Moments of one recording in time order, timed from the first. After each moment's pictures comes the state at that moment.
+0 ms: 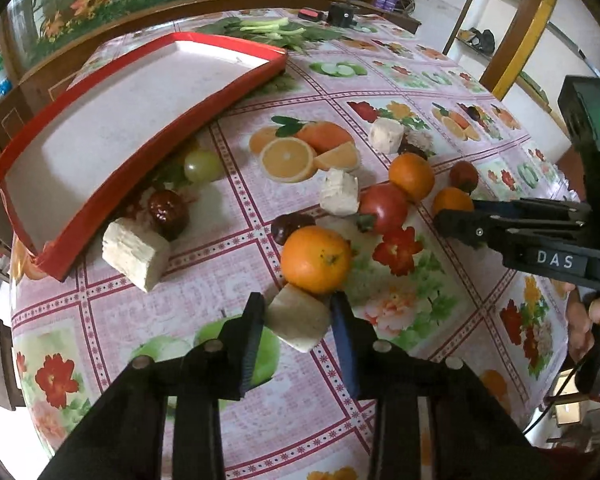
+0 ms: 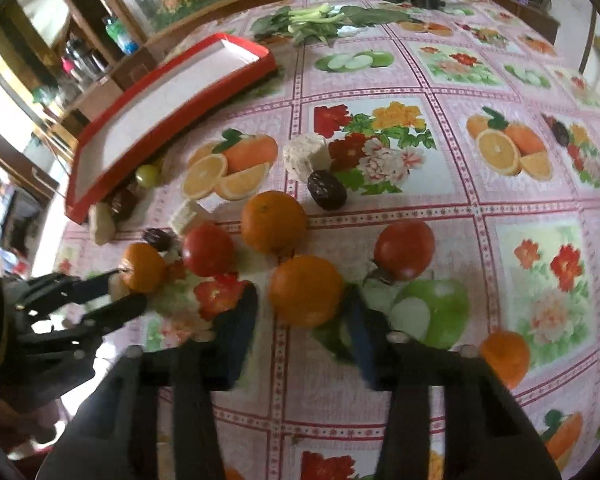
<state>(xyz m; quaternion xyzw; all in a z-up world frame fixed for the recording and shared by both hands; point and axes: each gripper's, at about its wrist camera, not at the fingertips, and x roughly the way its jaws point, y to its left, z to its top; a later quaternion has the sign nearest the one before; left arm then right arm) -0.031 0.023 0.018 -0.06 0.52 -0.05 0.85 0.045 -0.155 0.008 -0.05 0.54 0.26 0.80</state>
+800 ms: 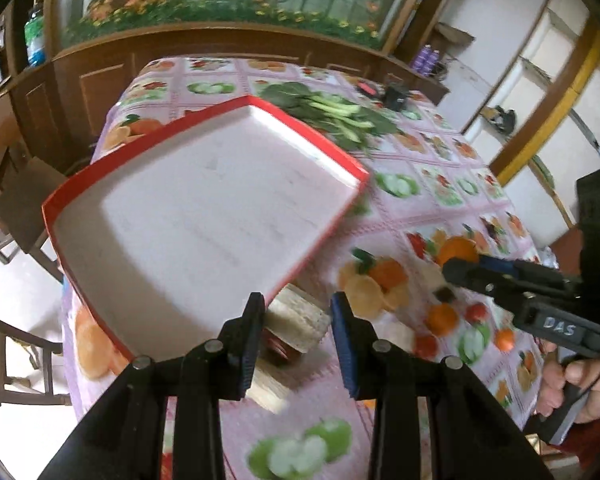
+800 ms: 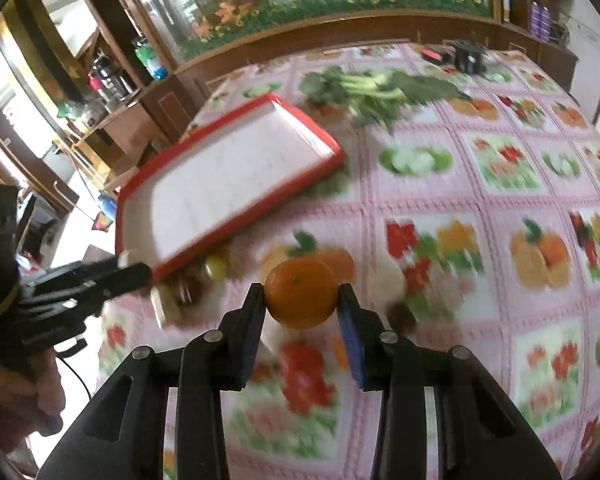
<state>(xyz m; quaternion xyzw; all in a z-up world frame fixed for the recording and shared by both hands) 0.030 0.123 0.073 -0.15 0.47 -0.01 0.87 0.084 -0.085 0.074 -0.02 0.49 0.31 0.82</state>
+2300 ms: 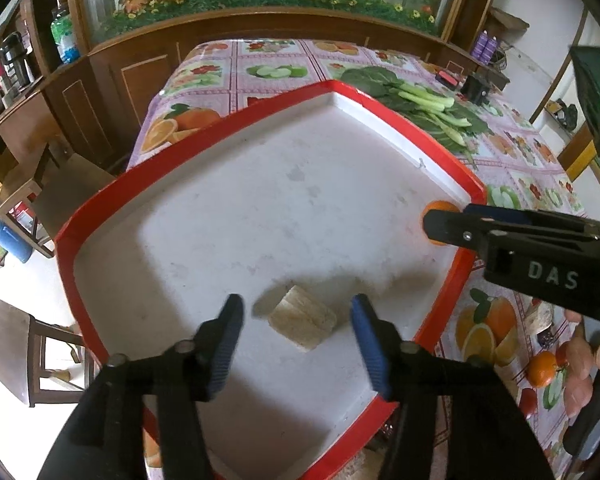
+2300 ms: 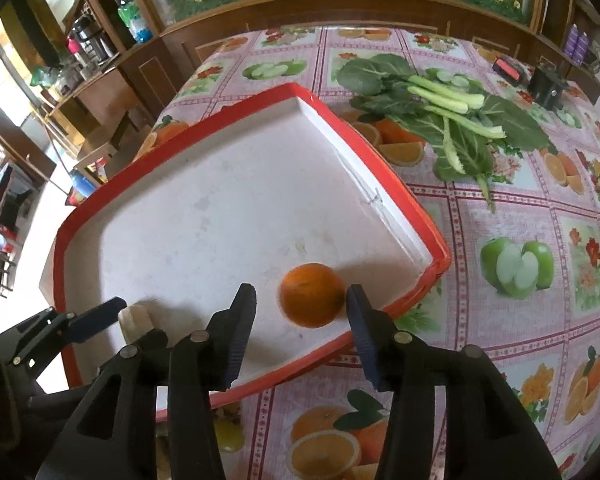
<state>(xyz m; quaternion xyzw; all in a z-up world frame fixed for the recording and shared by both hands) 0.078 0.163 0.034 -0.11 0.50 0.08 0.86 0.172 0.033 0.035 -0.09 0.52 0.29 0.80</state>
